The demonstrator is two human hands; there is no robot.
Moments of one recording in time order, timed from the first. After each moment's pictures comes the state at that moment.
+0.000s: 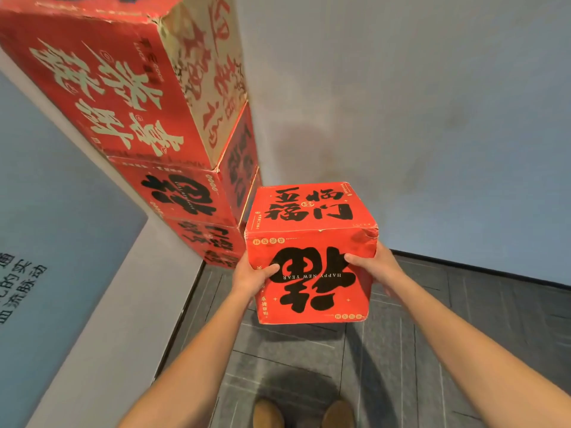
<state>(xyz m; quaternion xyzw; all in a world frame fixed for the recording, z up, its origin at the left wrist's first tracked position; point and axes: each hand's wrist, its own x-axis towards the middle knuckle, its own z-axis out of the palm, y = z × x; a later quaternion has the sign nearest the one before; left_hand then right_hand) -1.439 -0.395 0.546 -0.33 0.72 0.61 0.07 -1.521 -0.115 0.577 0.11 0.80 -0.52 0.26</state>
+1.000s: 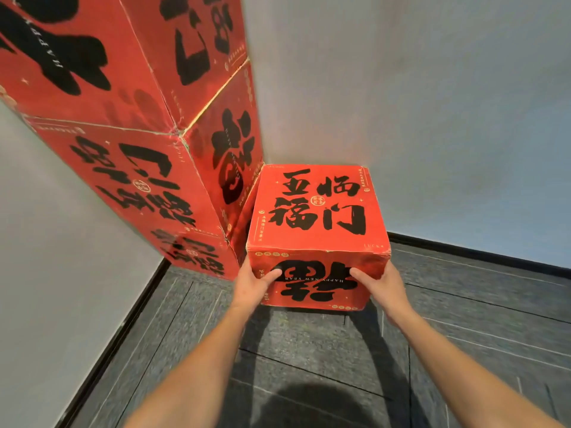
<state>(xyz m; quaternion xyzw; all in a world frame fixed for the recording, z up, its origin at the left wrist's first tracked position) -1.550 -0.438 0.031 -0.28 0.77 0.58 -0.03 -1.612 -0.160 0.046 0.06 0.82 -0.56 0.10</state>
